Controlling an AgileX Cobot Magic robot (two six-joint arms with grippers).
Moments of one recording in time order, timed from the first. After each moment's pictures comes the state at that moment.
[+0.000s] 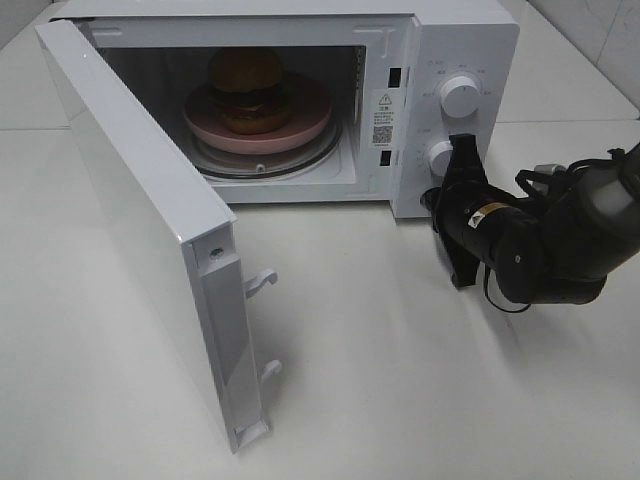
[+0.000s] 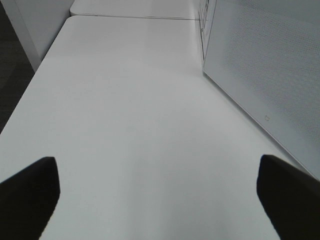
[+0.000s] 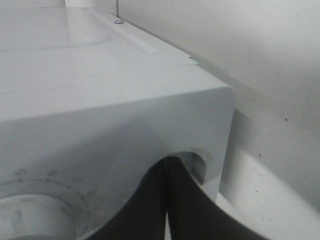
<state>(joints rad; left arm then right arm) 0.07 0.00 -0.52 -0.03 1.08 0.04 0.42 2.14 -0.78 0.27 -0.94 1.42</state>
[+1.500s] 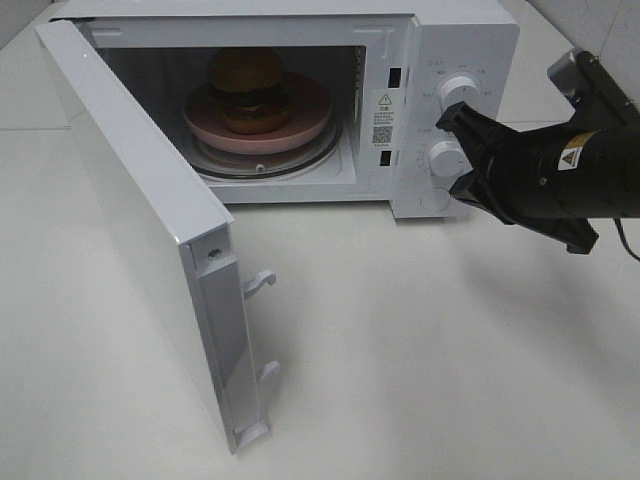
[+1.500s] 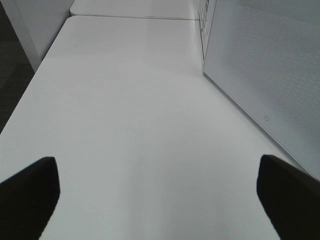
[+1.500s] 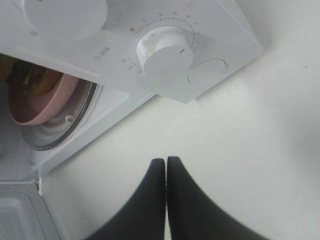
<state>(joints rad) 0.07 0.00 -0.52 -0.03 1.08 0.04 0.42 1.52 -0.65 0.02 -0.17 0.84</state>
